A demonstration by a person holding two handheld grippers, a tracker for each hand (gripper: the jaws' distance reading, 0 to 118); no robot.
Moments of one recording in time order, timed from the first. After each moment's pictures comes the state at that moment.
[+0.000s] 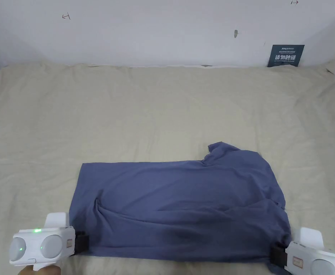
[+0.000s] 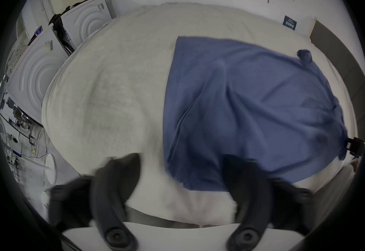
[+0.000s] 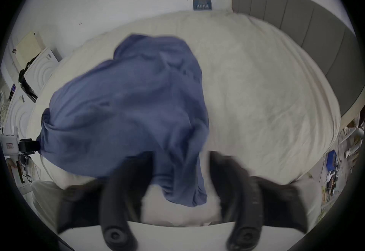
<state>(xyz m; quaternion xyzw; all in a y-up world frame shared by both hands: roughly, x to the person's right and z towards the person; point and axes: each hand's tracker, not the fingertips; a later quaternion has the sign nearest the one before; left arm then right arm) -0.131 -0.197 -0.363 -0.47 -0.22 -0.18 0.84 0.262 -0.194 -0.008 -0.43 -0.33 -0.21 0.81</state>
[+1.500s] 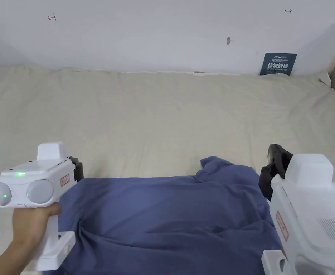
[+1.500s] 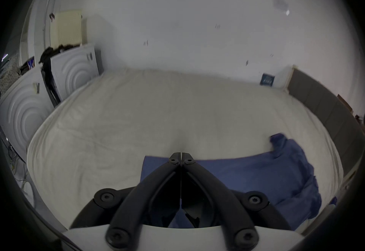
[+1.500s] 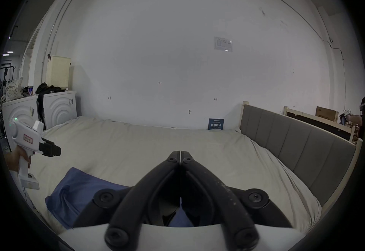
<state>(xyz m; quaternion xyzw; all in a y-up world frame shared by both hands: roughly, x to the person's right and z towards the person) -0.032 -0.087 -0.462 -0.31 -0.31 -0.08 0.90 0.219 -0.009 -0.092 -0.10 -0.35 0.01 0.93</state>
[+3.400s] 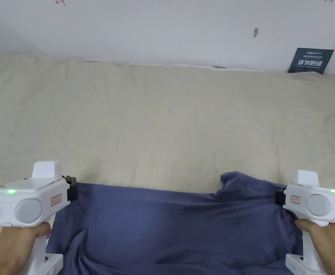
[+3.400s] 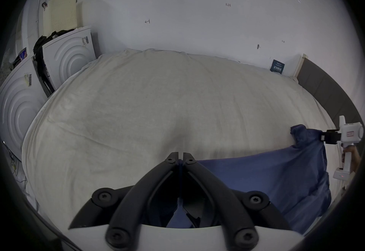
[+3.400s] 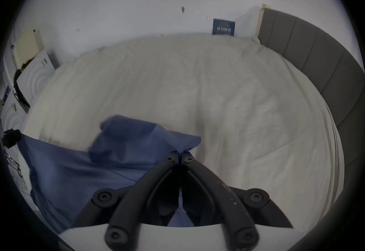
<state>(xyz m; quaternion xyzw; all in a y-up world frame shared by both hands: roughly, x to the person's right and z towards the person) -0.030 -0.131 -0.518 -0.35 -0.30 -0.09 0.88 0.423 -0.156 -0.225 -0.40 -0.31 -0.15 0.85</state>
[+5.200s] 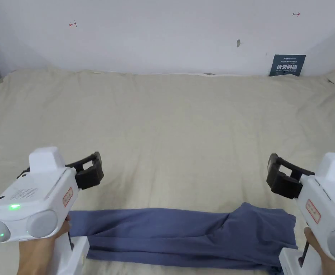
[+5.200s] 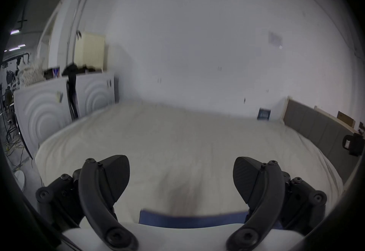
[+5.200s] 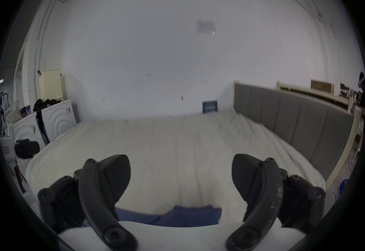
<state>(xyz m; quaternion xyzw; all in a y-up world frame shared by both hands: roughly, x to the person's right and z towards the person) -0.108 -0.028 -0.322 -0.13 -0.28 0.00 0.95 0.218 -0.013 -0.035 -0.11 -0.37 -0.06 0.92</state>
